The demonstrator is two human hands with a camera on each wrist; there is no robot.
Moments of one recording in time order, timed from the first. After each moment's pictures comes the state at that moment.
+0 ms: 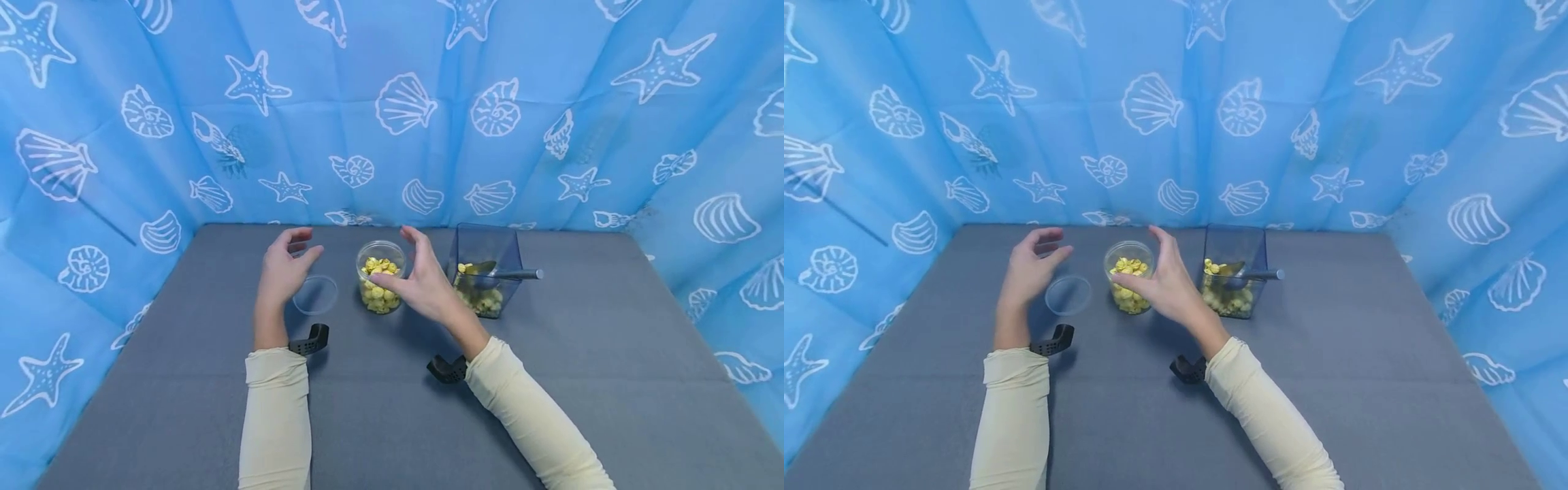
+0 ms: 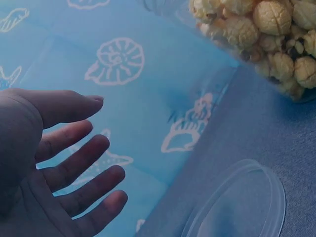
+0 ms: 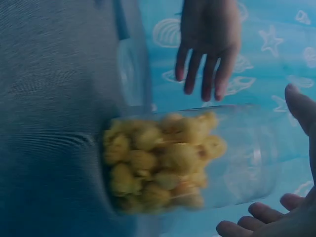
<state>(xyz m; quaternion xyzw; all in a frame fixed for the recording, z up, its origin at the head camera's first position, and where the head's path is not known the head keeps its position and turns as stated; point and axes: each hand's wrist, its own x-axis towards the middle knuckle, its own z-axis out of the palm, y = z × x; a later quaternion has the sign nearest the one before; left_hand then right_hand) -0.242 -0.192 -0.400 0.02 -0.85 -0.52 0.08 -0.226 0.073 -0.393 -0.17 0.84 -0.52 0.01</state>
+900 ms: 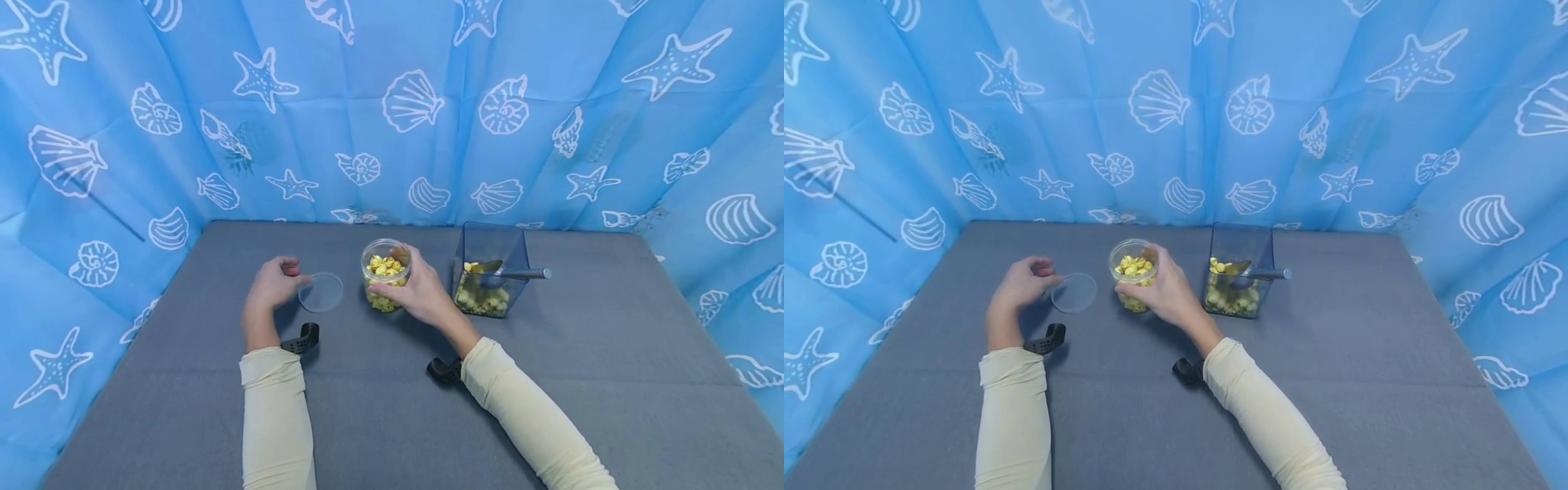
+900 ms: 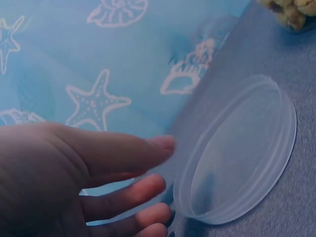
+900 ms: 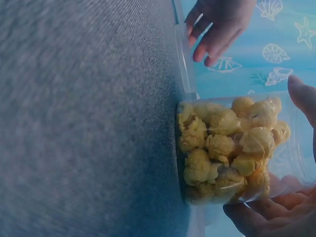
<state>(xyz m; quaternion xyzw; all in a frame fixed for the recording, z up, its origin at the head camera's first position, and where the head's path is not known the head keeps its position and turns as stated) -0.235 -0.227 -0.416 0.11 -0.90 -0.41 -0.10 -0.240 0.064 -0.434 -0.17 0.86 -0.49 0.02</state>
